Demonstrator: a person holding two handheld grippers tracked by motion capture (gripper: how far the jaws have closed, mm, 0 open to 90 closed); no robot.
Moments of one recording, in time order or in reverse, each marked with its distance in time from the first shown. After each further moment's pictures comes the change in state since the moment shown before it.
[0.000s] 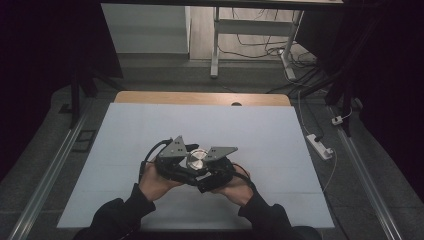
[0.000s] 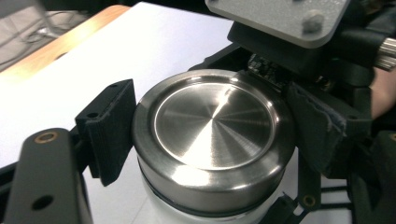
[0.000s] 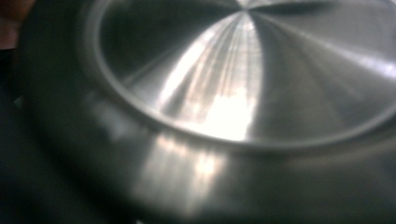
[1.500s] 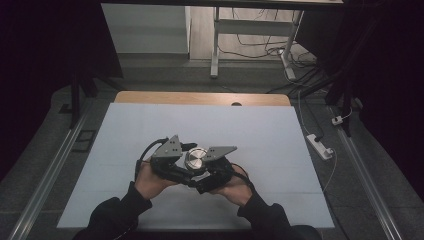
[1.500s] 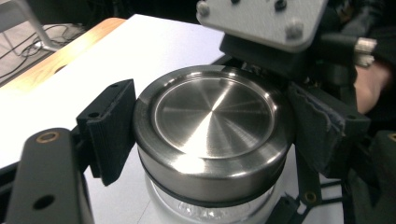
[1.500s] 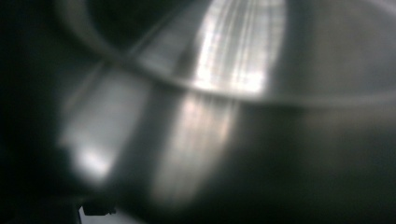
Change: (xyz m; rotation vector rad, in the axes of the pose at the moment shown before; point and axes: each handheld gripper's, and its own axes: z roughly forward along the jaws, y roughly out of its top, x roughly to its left) left arm 0.002 -0.002 -0.012 -0.055 -0.020 0.002; right arm 0.004 0.004 0.001 -0.014 0.060 0.009
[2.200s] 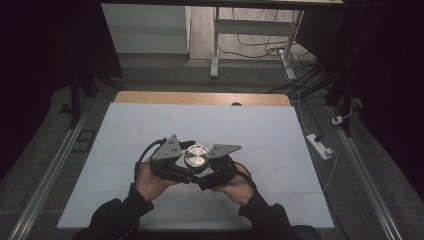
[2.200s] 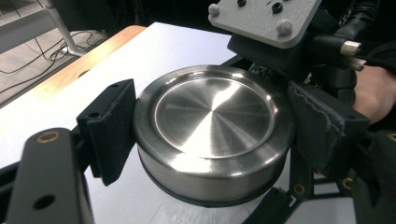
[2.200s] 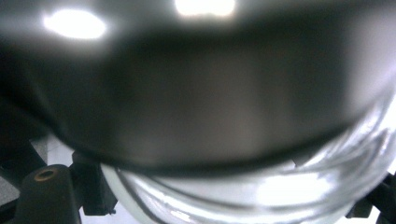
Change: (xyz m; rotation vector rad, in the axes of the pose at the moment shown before) left arm -0.002 0.003 -0.007 -0.036 0.052 -0.010; right arm -0.007 -0.001 -0.006 -0.031 -0.059 0.018
